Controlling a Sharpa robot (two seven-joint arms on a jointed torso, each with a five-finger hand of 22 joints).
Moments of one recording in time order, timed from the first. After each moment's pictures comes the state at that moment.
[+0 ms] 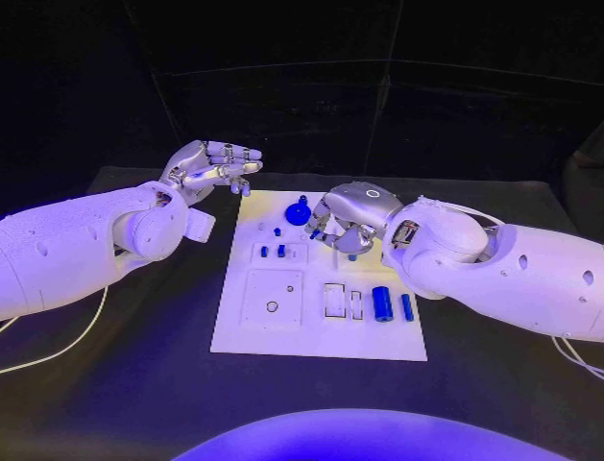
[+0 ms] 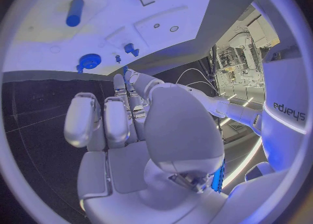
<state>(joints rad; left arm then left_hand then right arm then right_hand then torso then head) 1.21 -0.81 -0.07 1.29 -0.11 -0.11 0.44 1.36 -0.09 0.45 -0.10 0.12 1.00 0.19 0.14 0.07 1.04 0.12 0.26 0.07 1.18 0.03 1.05 0.44 0.17 1.16 0.12 0.59 0.74 1.15 -0.68 -0.02 1.62 -1.69 -0.31 -0.14 1.42 -0.09 0.53 -0.04 0.12 1.14 0.14 0.09 0.08 1.18 0.06 0.20 0.09 1.47 -0.01 1.31 1.13 0.09 1.40 0.09 1.37 1.14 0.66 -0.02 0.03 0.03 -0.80</state>
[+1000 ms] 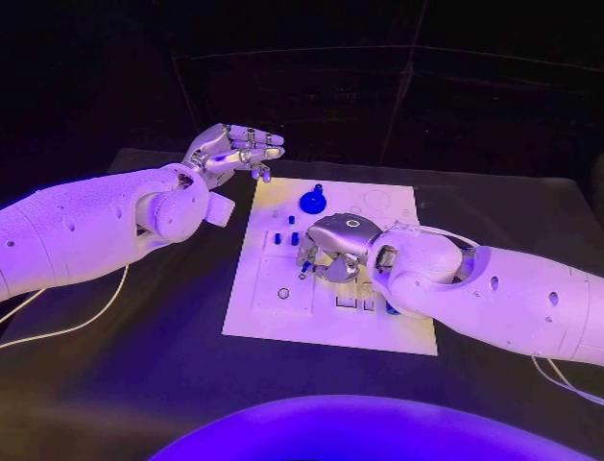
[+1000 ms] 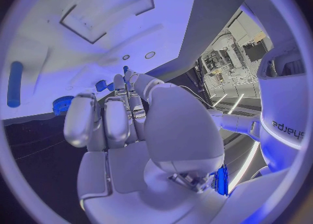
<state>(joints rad) 1.21 -0.81 -0.07 1.30 -0.11 -0.11 0.44 1.35 -0.09 0.45 -0.10 0.12 1.00 0.19 0.14 0.07 1.04 0.12 0.26 0.07 1.18 0.03 1.04 0.44 0.17 1.16 0.12 0.59 0.74 1.07 -0.58 -0.04 1.56 -1.70 -0.20 -0.11 1.42 -0.09 0.53 -0.04 0.12 1.14 0.14 0.08 0.07 1.18 0.06 0.20 0.09 1.47 -0.01 1.31 1.13 0.09 1.40 0.09 1.37 1.14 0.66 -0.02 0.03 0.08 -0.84</state>
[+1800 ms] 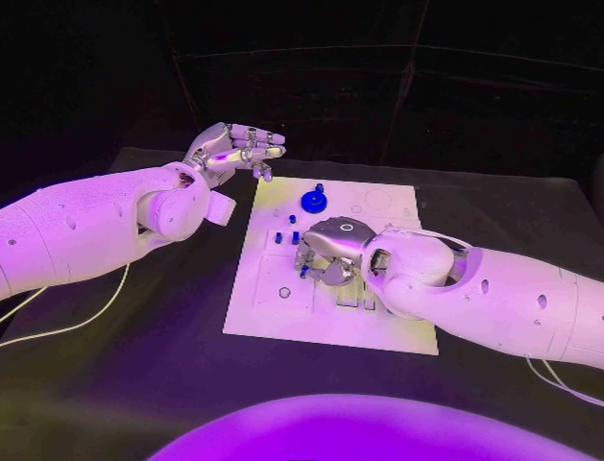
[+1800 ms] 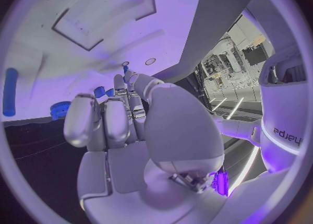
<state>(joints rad) 1.21 -0.81 -0.07 1.30 -0.11 -0.11 0.44 1.35 -0.09 0.45 -0.10 0.12 1.00 0.19 0.14 0.07 1.04 0.12 0.26 0.07 1.18 0.03 1.04 0.44 0.17 1.16 0.12 0.59 0.74 1.06 -0.55 -0.04 1.54 -1.74 -0.18 -0.11 1.42 -0.09 0.54 -0.05 0.12 1.14 0.14 0.08 0.08 1.18 0.07 0.20 0.09 1.47 -0.01 1.31 1.12 0.09 1.40 0.09 1.37 1.14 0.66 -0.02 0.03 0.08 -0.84</state>
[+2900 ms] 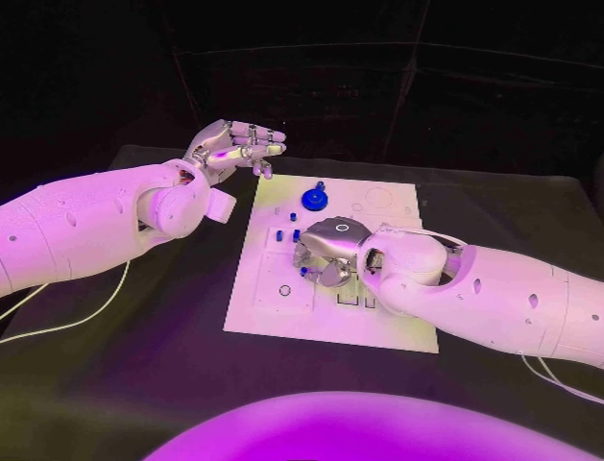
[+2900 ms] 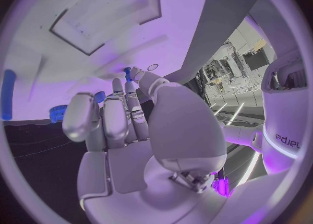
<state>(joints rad) 1.21 -0.81 -0.07 1.29 -0.11 -0.10 0.44 1.35 -0.09 0.45 -0.10 0.12 1.00 0.19 0.14 0.07 1.04 0.12 0.26 0.07 1.18 0.03 1.04 0.44 0.17 1.16 0.12 0.59 0.74 1.06 -0.52 -0.05 1.51 -1.78 -0.14 -0.13 1.33 -0.15 0.48 -0.03 0.13 1.04 0.17 0.06 0.06 1.08 0.11 0.13 0.06 1.47 0.01 1.30 1.08 0.09 1.38 0.11 1.35 1.09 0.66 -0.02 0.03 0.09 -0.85</state>
